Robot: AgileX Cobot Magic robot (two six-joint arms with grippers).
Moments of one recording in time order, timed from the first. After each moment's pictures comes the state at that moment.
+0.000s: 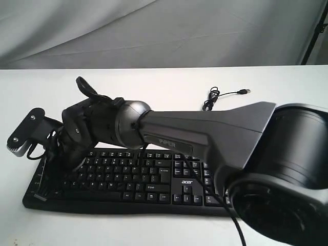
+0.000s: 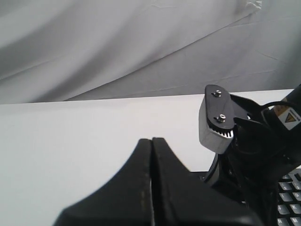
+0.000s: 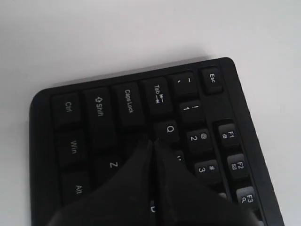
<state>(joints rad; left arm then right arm) 0.04 0.00 0.00 0.03 0.21 -0.02 1.12 2.40 -1.92 0.18 0.59 -0.47</state>
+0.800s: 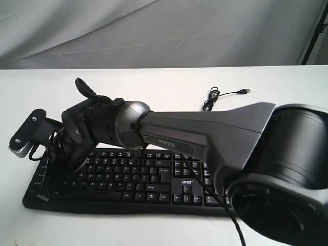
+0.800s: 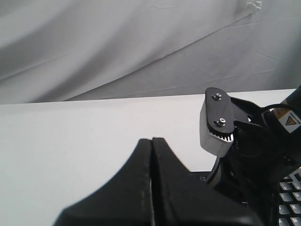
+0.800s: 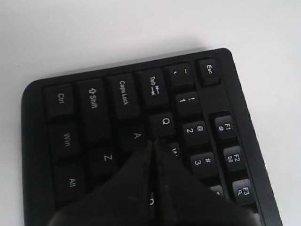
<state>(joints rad) 0.04 0.00 0.00 0.03 0.21 -0.02 1.12 2.41 -1.92 0.14 0.60 -0.44</state>
